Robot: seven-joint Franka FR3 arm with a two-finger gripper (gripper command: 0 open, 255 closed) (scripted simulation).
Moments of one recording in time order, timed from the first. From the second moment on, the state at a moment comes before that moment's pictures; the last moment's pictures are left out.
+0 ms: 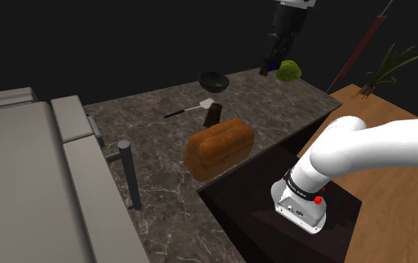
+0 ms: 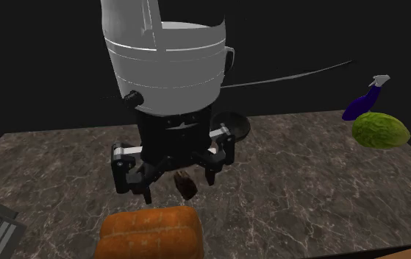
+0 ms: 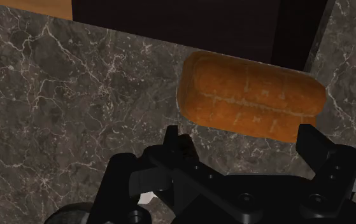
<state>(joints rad) -0.01 -0.82 0.07 -2.32 0.12 1.42 -0.04</state>
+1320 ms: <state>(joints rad) -0.14 -0.39 0.35 -2.48 -0.05 2.11 0.30</state>
